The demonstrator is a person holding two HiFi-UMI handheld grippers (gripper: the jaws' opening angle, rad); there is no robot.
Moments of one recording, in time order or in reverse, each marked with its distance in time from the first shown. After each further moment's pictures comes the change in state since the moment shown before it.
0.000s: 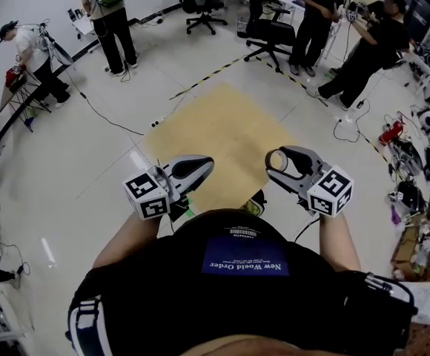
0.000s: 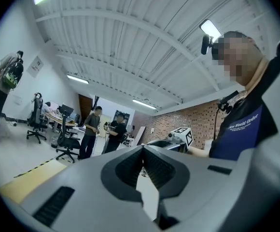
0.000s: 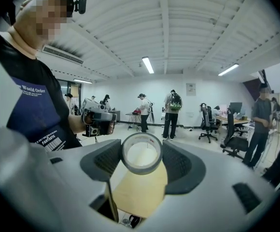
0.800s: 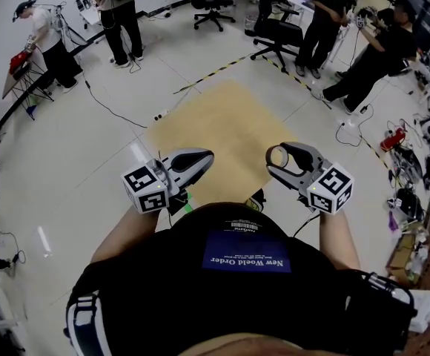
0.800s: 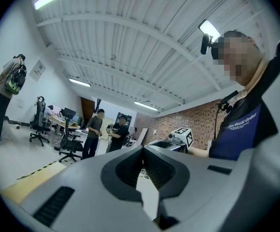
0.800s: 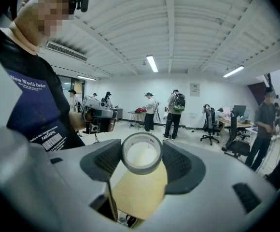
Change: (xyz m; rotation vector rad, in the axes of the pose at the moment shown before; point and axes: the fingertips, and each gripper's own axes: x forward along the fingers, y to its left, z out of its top) left arm -0.011 0.005 0.008 0.016 -0.025 0.032; right arm 0.011 0.002 0.007 -0.052 0.015 0.028
